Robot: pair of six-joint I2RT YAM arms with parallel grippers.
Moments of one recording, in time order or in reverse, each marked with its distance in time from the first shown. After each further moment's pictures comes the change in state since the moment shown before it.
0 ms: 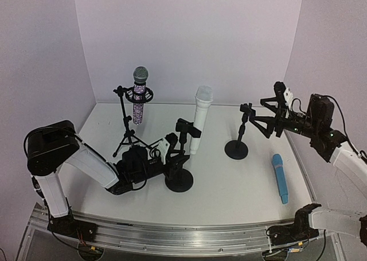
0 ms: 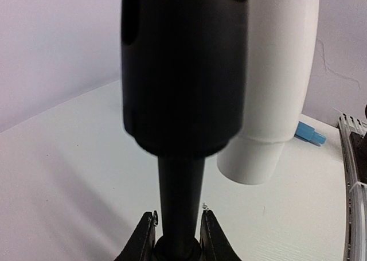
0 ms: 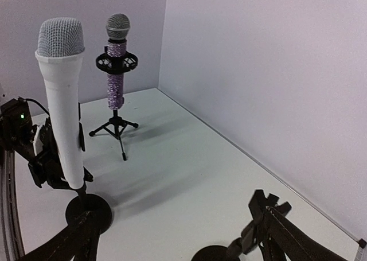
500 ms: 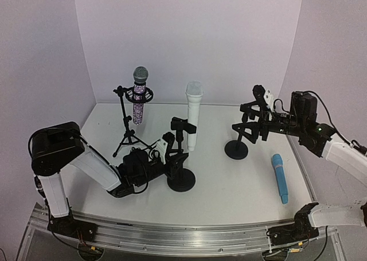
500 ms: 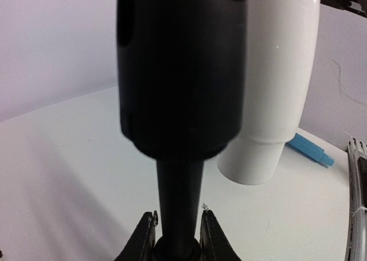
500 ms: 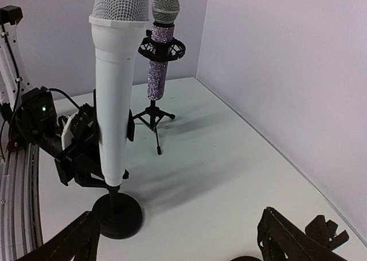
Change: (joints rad) left arm -0.030 0.037 -0.009 0.081 -0.117 -0.082; right arm 0.193 0.118 0.067 -0.042 0.050 -0.035
